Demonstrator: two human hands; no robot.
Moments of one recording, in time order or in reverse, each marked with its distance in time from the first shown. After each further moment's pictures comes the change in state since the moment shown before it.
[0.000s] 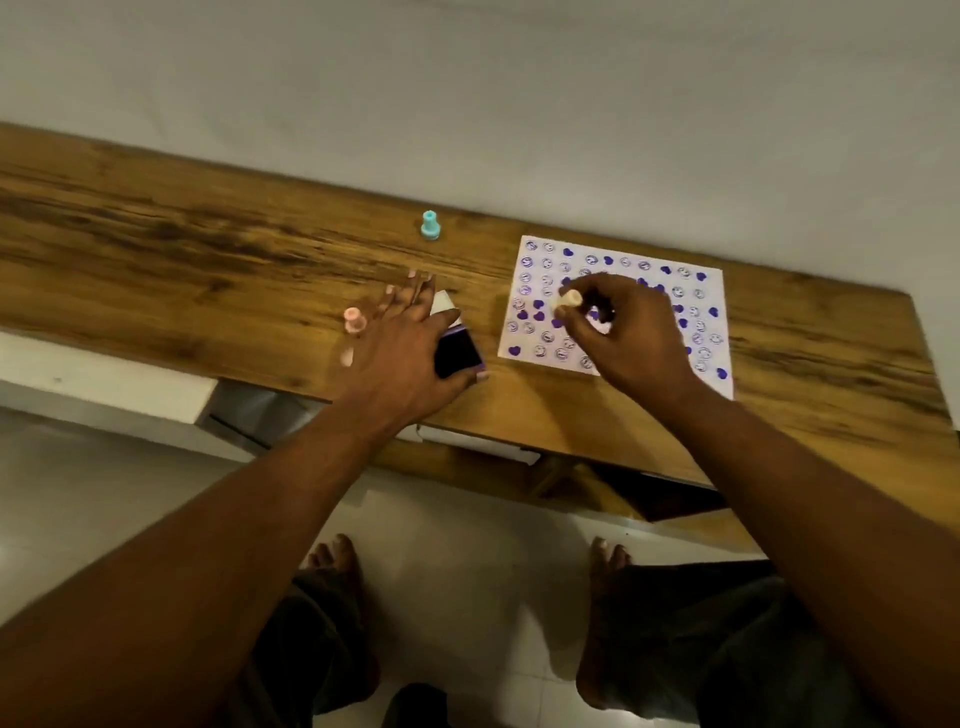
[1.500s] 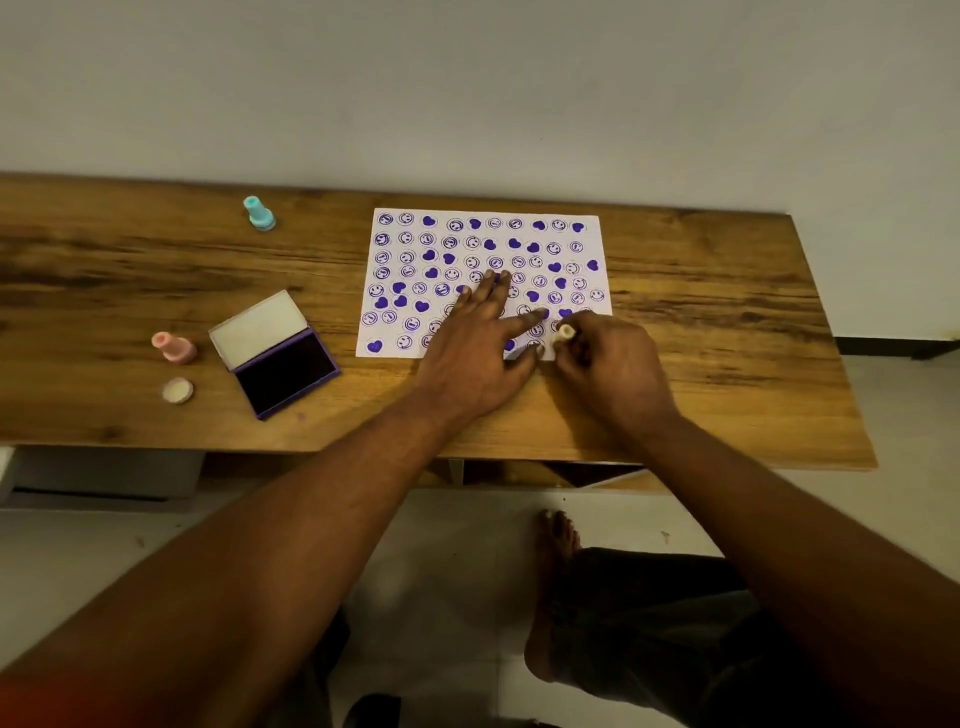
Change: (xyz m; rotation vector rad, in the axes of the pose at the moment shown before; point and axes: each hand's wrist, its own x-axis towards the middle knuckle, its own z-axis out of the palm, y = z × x) left_hand 0.081 0.181 0.100 -0.310 -0.080 0.317; right_hand -0.067 0.132 -0.048 -0.302 -0.032 0.199
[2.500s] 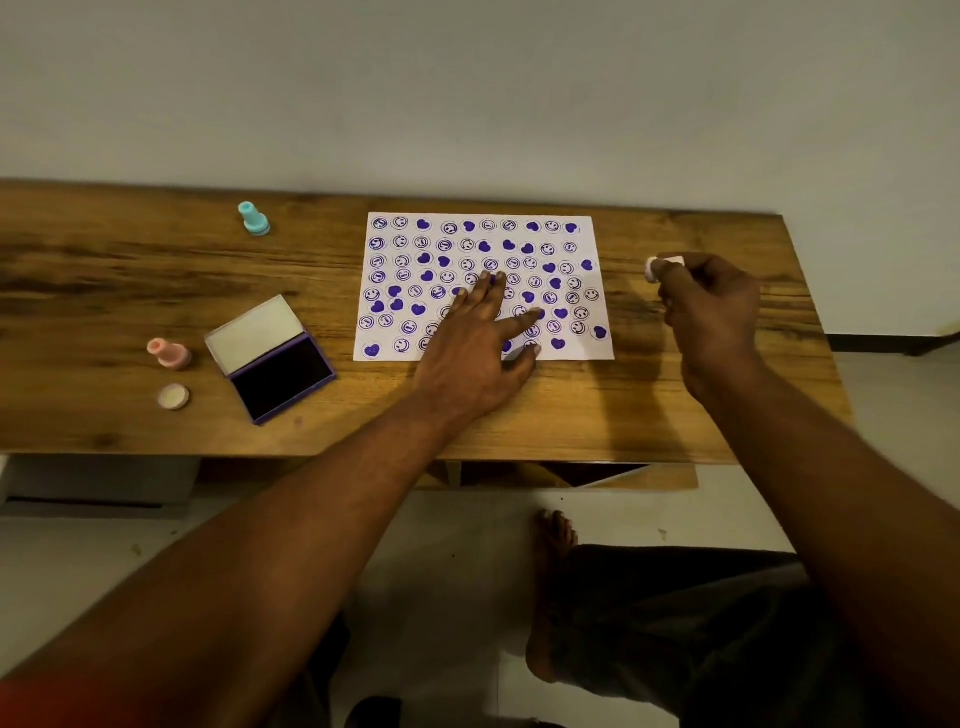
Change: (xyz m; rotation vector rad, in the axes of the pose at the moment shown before) left_hand -0.002 0.007 -0.005 -0.020 -0.004 -0.001; right_hand 0.028 0.035 -0.056 0.856 0.391 0.513
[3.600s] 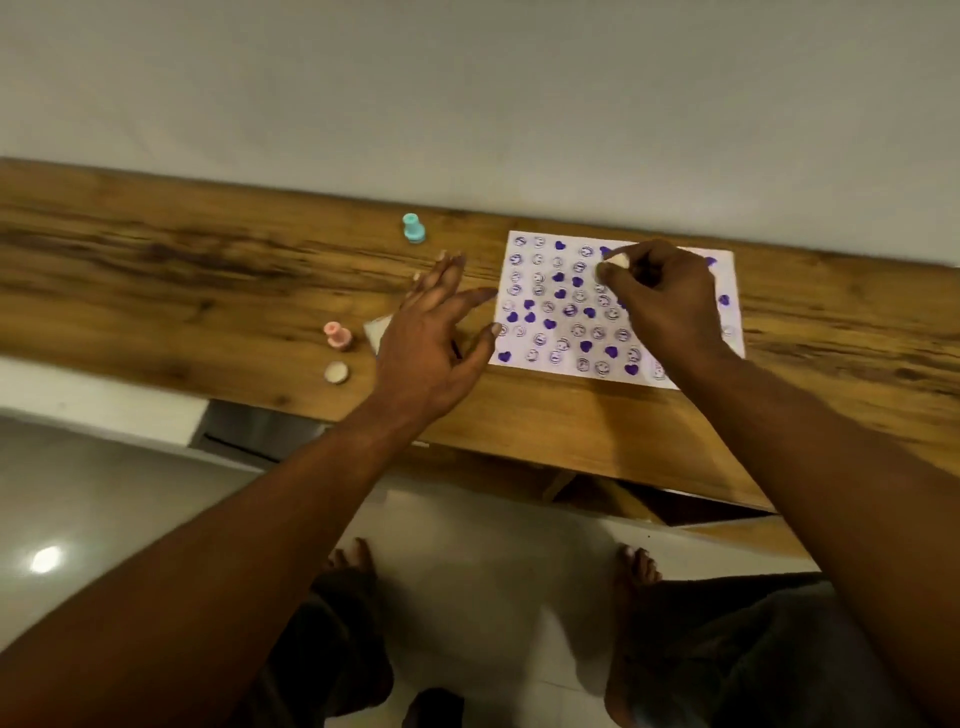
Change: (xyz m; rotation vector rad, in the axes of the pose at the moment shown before) left_hand -0.100 -0.088 -0.116 -0.053 0.397 -0.177; right_hand -0.032 -0.030 0.150 -0.208 -0.379 -0.233
